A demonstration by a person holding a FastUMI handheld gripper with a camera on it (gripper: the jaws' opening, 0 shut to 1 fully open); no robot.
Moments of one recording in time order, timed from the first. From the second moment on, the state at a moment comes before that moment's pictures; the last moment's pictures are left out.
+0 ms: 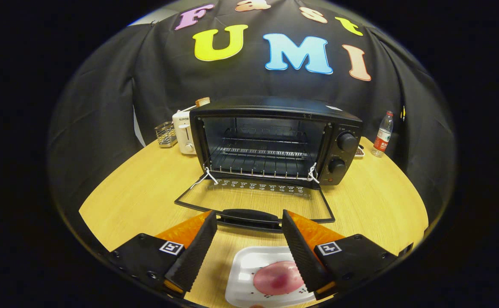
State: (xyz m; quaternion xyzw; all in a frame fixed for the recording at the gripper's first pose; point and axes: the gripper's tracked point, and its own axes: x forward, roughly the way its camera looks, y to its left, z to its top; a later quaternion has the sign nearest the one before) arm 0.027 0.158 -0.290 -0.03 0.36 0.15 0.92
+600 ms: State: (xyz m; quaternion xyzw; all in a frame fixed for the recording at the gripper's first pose) arm -0.040 0.095 -0.273 0.09 0.51 0.20 0.83
